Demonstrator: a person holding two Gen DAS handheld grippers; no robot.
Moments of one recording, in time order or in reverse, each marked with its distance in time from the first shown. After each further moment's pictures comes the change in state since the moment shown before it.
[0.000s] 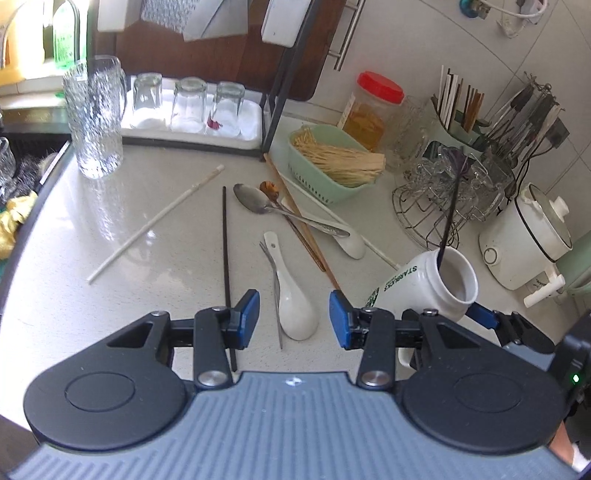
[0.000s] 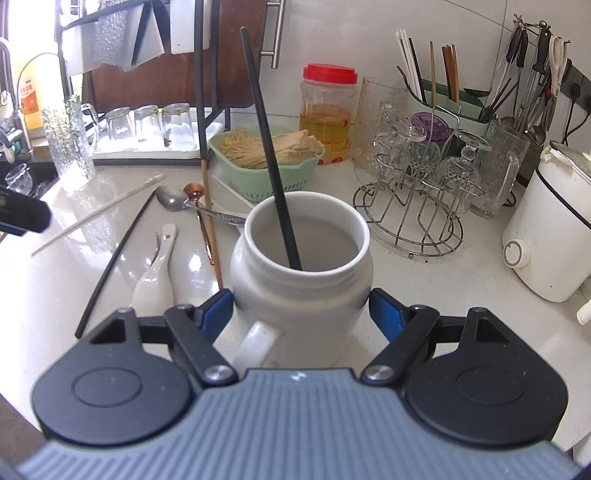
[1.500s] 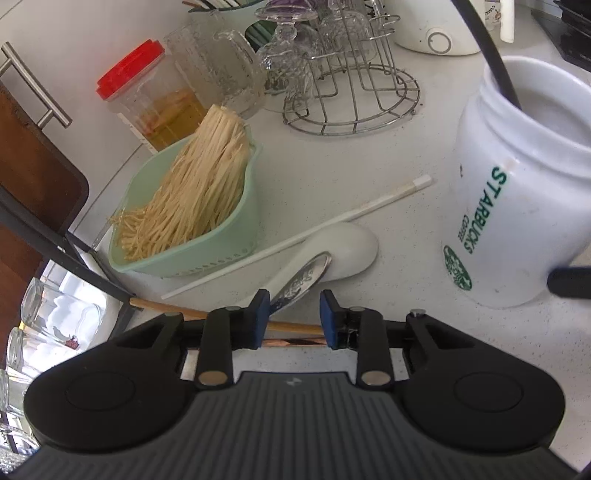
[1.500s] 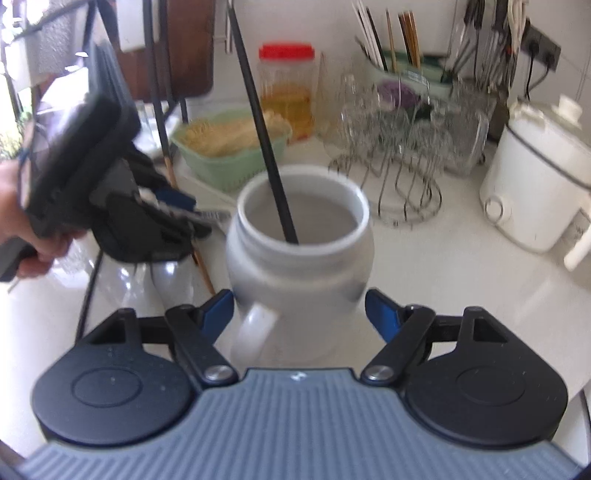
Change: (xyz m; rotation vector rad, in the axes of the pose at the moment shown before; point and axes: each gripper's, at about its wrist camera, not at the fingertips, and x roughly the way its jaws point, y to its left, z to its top) left arm 0.202 -0.073 0.040 1.118 0.045 -0.048; right arm 0.013 0.015 0.000 0.159 0.083 -0.125
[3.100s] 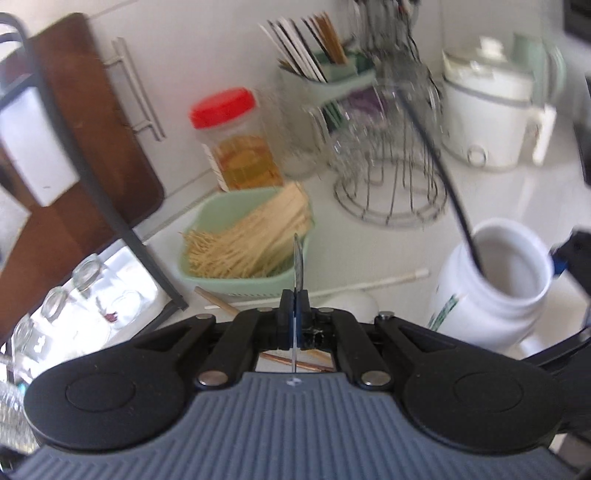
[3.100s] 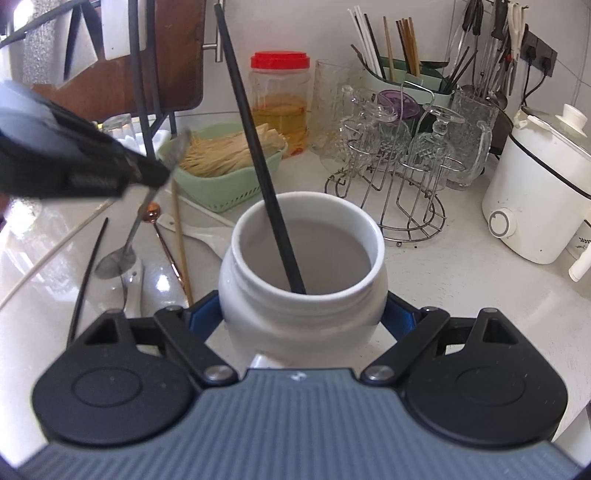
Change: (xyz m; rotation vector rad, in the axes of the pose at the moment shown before) left arm -0.090 0.029 0.006 -0.316 -0.137 0.048; right arm 0.019 0.006 0.015 0.004 -0.052 -0.018
